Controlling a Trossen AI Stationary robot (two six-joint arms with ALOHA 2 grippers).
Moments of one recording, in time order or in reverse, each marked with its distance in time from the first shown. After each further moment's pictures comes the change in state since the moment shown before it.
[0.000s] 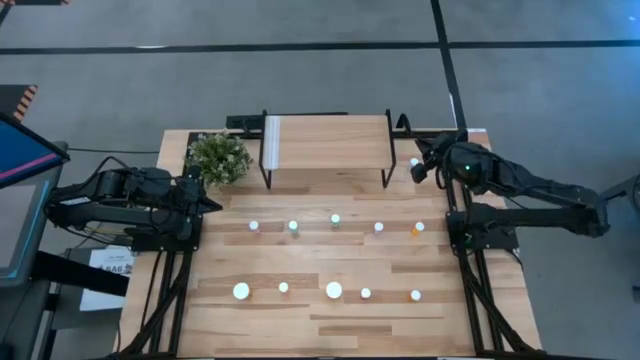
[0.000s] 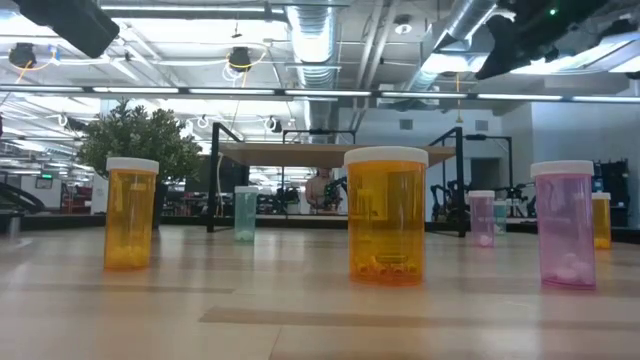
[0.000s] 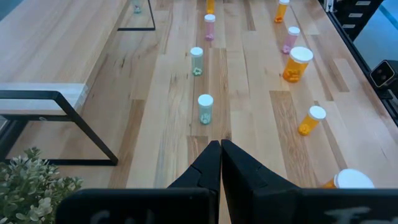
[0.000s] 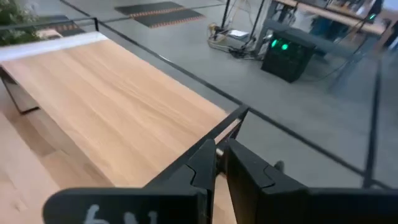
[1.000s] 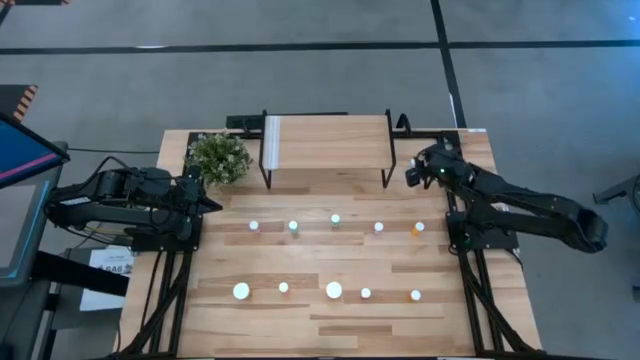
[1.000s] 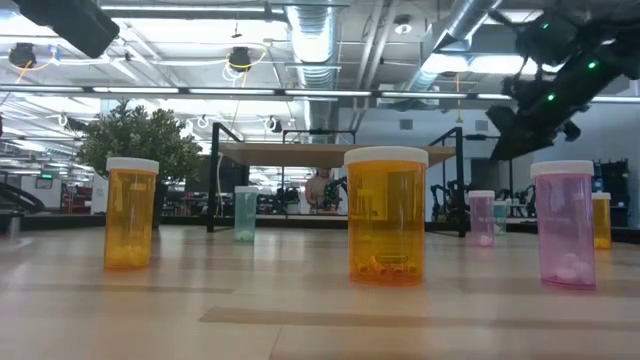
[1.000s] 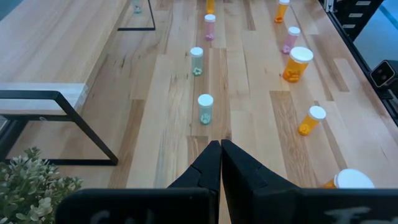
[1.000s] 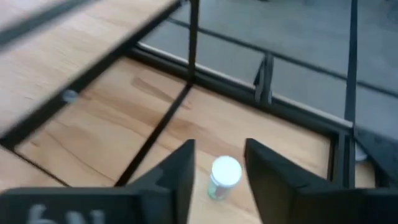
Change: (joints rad) left arm 0.000 0.000 0.000 0.000 0.000 0.000; right arm -0.249 0.062 -0.329 0.136 -0.104 0.213
